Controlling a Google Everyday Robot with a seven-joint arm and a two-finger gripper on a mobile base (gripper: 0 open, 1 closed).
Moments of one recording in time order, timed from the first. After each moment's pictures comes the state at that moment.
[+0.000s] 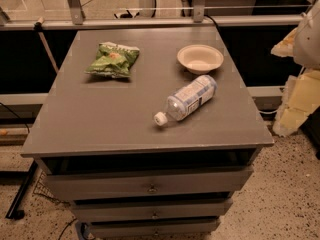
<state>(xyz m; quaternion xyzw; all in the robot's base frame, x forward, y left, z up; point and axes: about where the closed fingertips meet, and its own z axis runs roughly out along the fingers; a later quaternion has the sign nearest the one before) 0.438 -0.216 0.977 -0.60 0.78 -0.04 0.16</state>
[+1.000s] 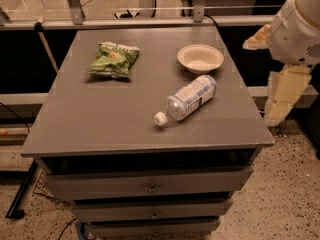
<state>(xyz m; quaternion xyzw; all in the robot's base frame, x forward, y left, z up) 0.468 -0.193 0.969 -0.70 0.69 -0.04 0.16</state>
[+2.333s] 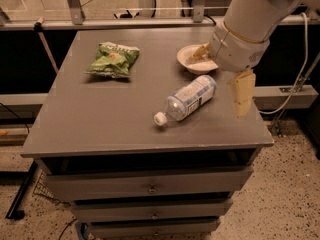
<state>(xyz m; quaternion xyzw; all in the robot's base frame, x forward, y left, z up) 0.503 -0.118 0.921 -0.86 0.49 -0.01 0.12</state>
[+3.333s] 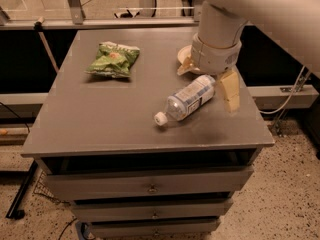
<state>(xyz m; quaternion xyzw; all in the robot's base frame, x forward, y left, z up) 0.541 -0.119 0.881 -0.89 0.46 -0.04 0.03</state>
